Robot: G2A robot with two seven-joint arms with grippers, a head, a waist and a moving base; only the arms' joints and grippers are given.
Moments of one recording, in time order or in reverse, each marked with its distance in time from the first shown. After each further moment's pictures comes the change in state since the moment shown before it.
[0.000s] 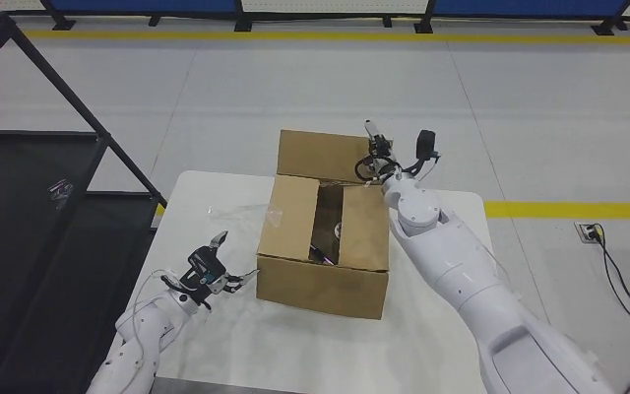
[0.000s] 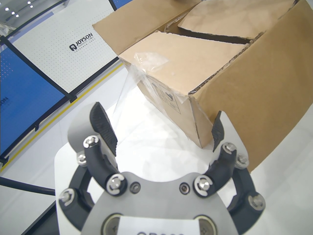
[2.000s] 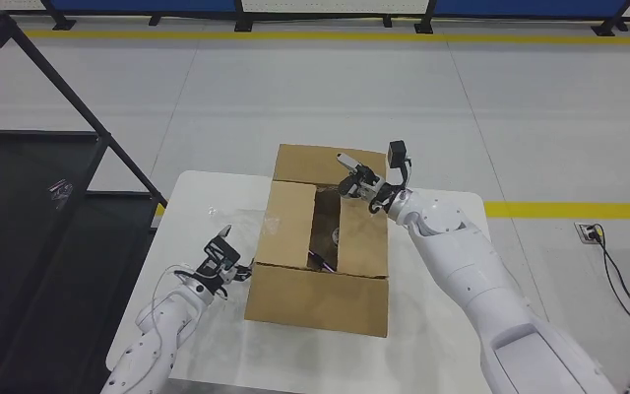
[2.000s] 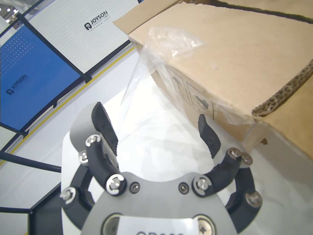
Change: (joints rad) left arm -0.067 -0.030 0.106 0.070 -0.044 0.177 -0.125; right arm -0.001 -0.003 0.161 0.168 -0.030 -0.285 0.809
